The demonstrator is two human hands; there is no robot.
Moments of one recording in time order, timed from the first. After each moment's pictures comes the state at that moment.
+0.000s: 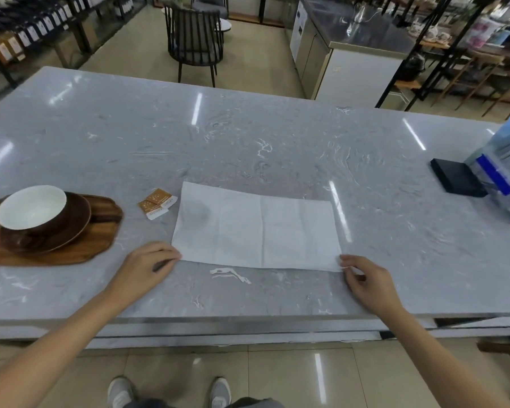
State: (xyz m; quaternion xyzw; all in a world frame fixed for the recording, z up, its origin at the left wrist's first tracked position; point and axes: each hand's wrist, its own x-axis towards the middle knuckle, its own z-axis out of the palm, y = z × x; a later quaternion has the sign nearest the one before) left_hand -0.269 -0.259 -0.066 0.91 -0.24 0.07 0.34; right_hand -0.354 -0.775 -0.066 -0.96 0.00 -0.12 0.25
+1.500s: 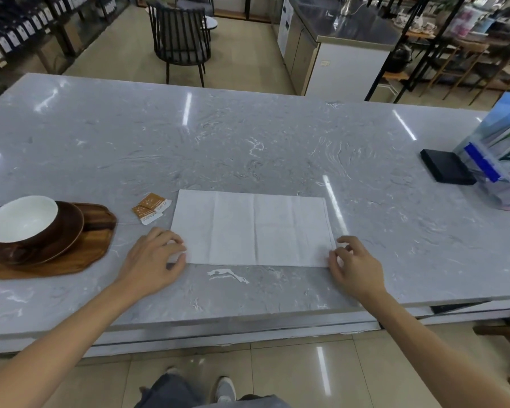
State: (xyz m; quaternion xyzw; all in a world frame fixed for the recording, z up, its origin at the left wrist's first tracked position) left_hand -0.251 -0.285 -0.040 0.96 -0.23 0.07 0.16; right_hand -0.339 -0.736 -0.046 -0.98 0.02 -0.16 0.07
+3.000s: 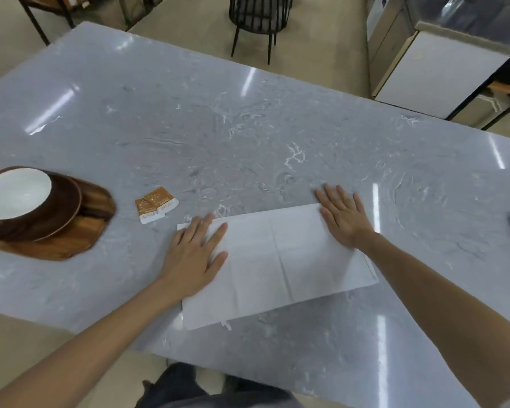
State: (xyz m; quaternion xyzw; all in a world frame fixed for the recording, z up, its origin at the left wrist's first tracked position) left_hand -0.204 -0.386 -0.068 0.99 -0.08 -0.05 0.08; right_hand -0.054 -0.766 -0.058 -0.98 -0.15 0.11 0.02
